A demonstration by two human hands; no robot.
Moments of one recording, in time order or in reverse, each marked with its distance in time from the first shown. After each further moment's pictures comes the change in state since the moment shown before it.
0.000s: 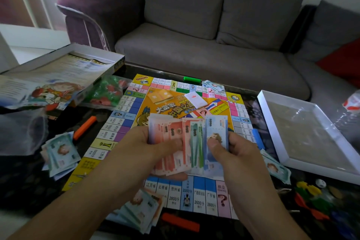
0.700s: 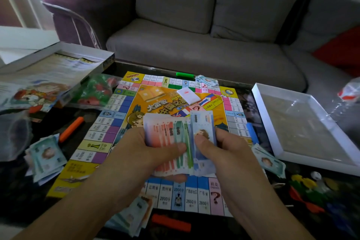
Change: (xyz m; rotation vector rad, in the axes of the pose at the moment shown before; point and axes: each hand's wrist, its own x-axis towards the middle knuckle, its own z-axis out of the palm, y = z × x) left_hand 0.013 -0.012 0.020 0.033 -0.016 0.054; right_hand 0.010 0.007 -0.010 0.122 -0.136 0.026
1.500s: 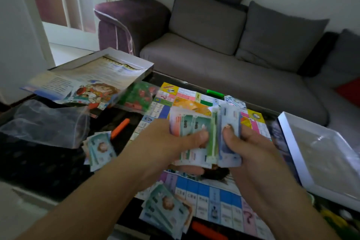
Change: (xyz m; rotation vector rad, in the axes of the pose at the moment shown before) left_hand -0.019 0.035 -0.075 -0.046 -0.033 0.039; right_hand 0.009 -0.038 0.066 0.287 -0.125 -0.027
